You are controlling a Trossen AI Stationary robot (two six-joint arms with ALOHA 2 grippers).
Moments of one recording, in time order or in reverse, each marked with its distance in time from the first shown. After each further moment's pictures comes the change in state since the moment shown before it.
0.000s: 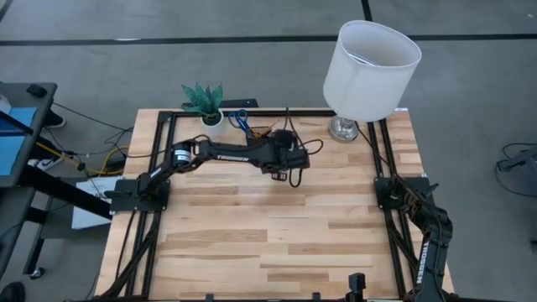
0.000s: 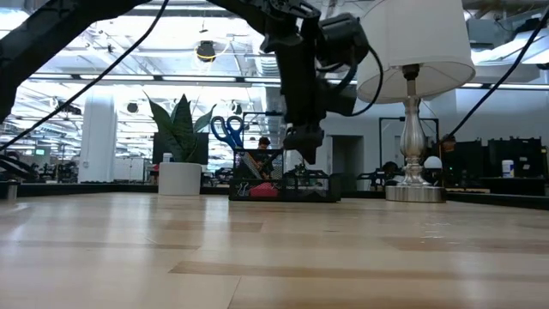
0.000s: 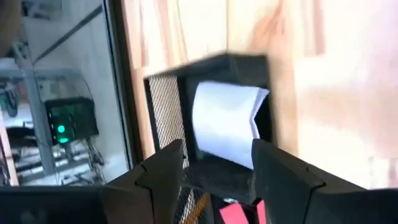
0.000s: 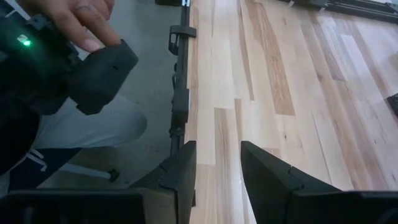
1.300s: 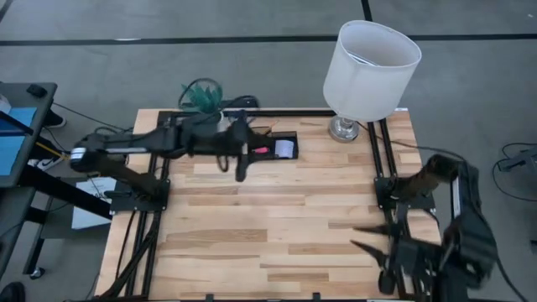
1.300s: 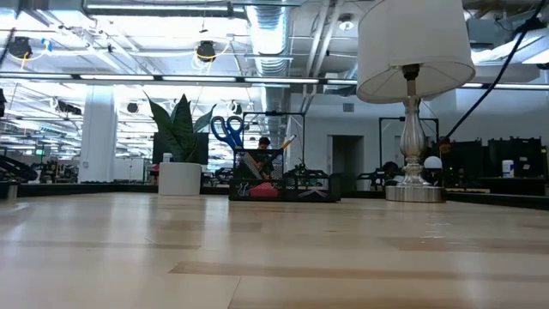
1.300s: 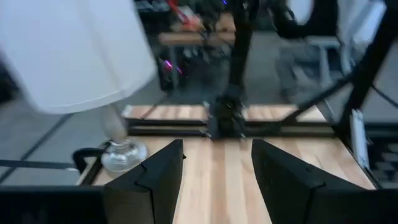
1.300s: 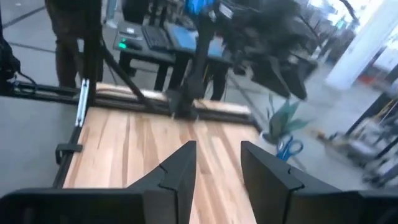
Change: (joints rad) left arm -0.032 -0.932 -0.574 0.602 0.621 -0.354; right arm 0.040 -0.474 -0.264 -0.195 0.547 -0.003
